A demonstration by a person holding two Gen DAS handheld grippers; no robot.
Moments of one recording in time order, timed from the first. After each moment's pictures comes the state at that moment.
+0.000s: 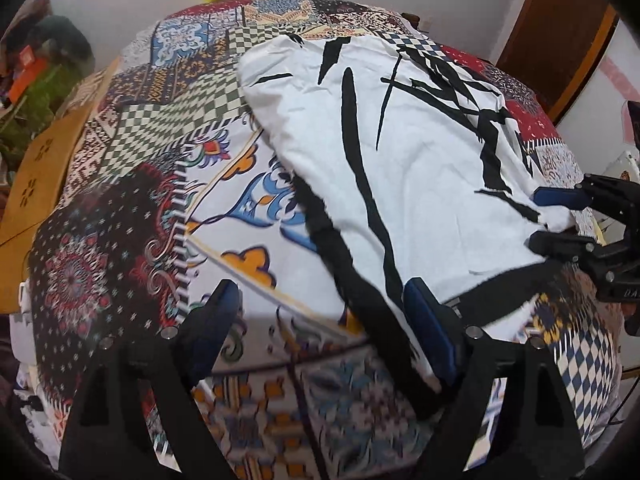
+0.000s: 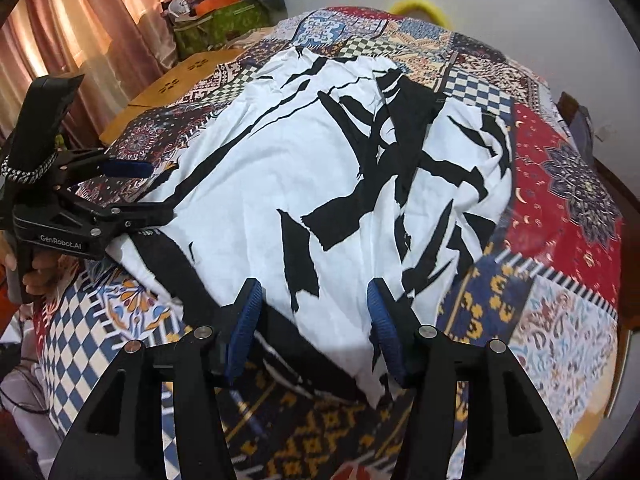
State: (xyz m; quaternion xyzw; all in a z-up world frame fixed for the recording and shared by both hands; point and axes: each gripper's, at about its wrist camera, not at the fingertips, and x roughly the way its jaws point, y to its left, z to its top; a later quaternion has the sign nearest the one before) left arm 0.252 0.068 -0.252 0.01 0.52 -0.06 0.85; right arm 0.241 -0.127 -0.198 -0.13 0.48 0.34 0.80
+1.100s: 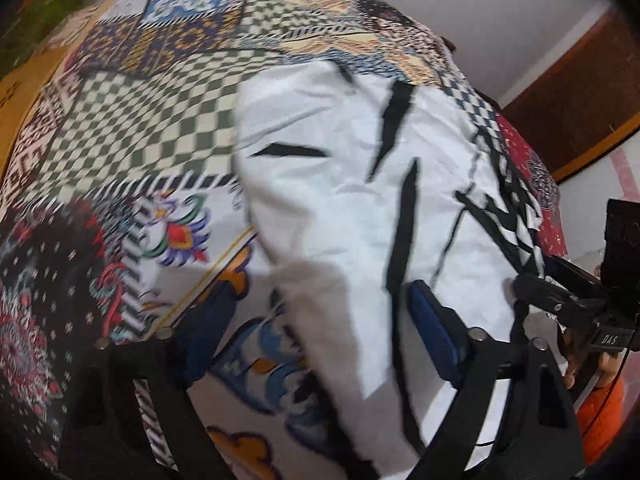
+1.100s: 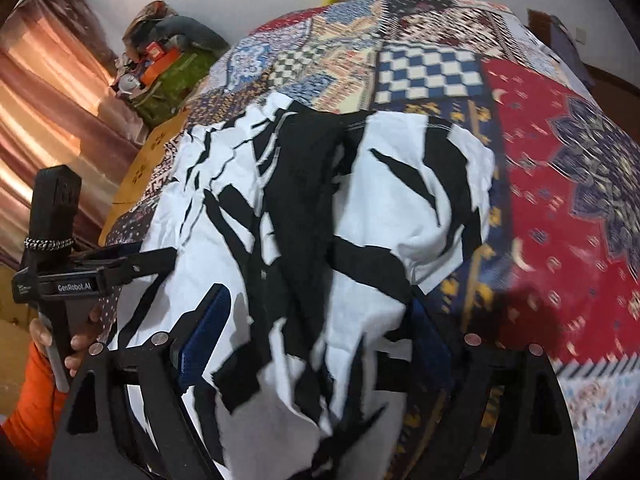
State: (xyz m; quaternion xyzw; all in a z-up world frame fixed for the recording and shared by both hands) left arm 0.375 0.091 -0.272 -0.14 0.55 -0.08 0.82; right arm 0.345 -0.133 -0.213 0.05 0.52 0.32 0.79
